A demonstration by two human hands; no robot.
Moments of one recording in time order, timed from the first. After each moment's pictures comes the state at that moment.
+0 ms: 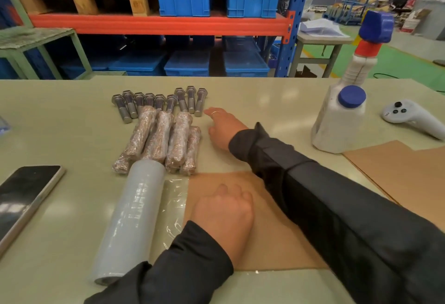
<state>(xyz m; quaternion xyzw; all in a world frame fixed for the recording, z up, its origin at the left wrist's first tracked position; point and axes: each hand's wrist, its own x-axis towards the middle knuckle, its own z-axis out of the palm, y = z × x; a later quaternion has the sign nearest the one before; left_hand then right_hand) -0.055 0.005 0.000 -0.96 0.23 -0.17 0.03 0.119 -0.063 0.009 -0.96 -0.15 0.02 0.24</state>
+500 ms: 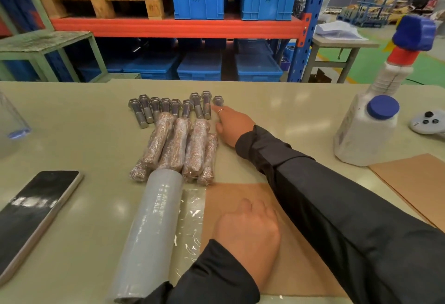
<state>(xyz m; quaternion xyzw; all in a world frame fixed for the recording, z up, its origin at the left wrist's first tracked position) -0.053 0.001 -0.005 -0.96 0.21 -0.20 0.02 0.168 -0.043 -0.003 -0.97 -0.18 -0.05 0.15</state>
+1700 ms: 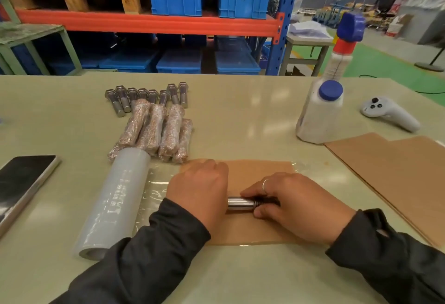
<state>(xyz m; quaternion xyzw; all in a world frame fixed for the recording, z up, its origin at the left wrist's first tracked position) -0.057 0.020 0.011 -0.97 0.16 -0.15 -0.07 -0.073 -0.147 0.029 -0.97 -0.19 0.08 0.15</state>
